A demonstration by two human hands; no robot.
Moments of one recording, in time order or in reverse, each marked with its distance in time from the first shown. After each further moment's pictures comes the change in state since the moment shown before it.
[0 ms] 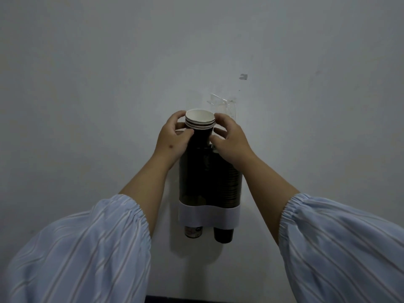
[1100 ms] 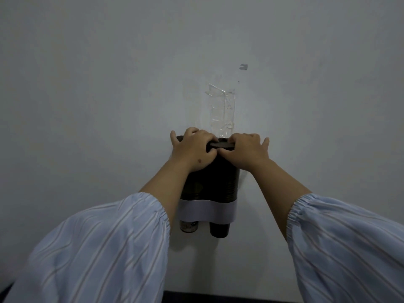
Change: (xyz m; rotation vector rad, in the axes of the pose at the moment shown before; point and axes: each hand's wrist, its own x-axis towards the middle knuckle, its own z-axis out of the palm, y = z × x) left_hand -0.013 -0.014 0.045 0.828 -0.294 0.195; right_hand -0.008 0.034 -0.028 -0.973 -0.096 0.266
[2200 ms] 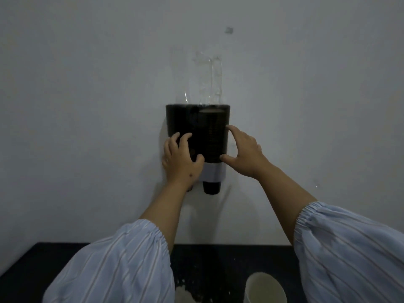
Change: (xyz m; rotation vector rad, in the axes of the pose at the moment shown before) left_hand -0.105 0.008 0.060 -0.289 0.196 -0.301; right_hand -0.091 0.044 0.034 0.347 -0.099 -0.092
